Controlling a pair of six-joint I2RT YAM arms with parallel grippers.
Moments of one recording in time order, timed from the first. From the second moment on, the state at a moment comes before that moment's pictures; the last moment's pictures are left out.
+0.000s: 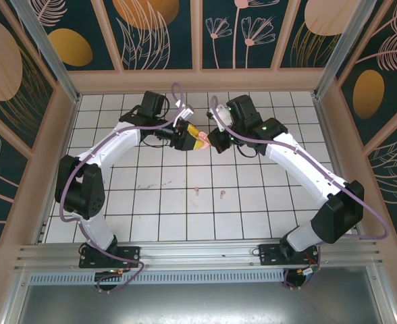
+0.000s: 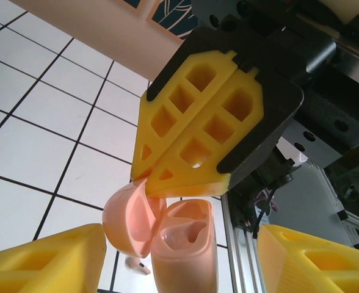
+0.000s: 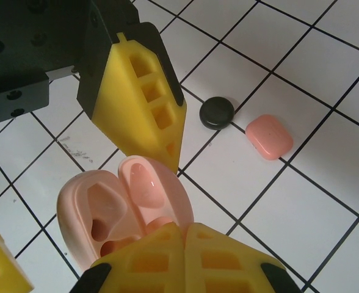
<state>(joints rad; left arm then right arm) -0.41 1.78 1.44 -0.48 1.23 0.18 0.62 1.49 1.42 -0.71 -0.26 -0.03</state>
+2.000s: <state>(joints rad) -0.33 1.21 0.68 0.65 0.60 -0.43 0.97 1.47 0.93 -0.51 0.06 0.76</state>
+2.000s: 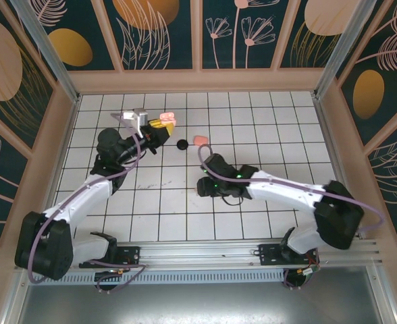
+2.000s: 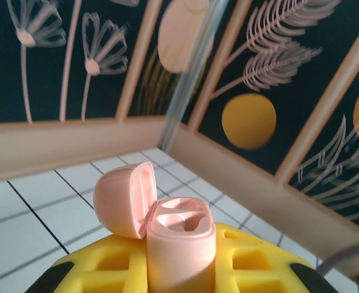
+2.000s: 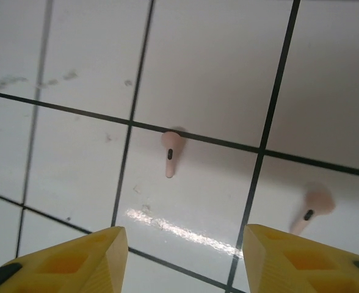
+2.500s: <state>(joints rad) -0.33 1.08 0.58 0.73 0.44 -0.45 1.02 1.81 1.21 -0.62 0.20 0.94</state>
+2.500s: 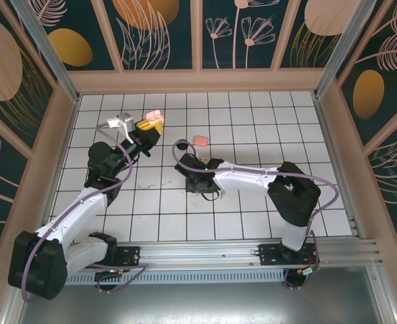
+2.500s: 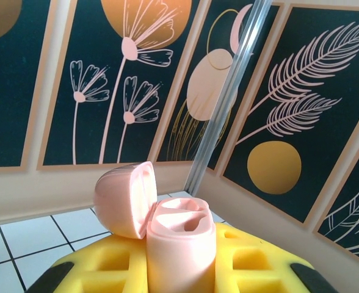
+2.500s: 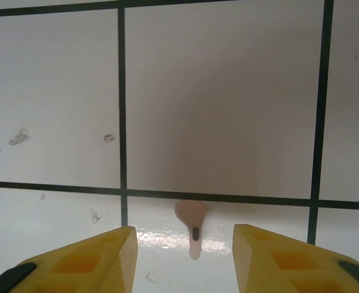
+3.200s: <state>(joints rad) -0.33 1.08 0.57 0.73 0.44 -0.47 1.02 1.93 1.25 -0.63 0.21 0.94</state>
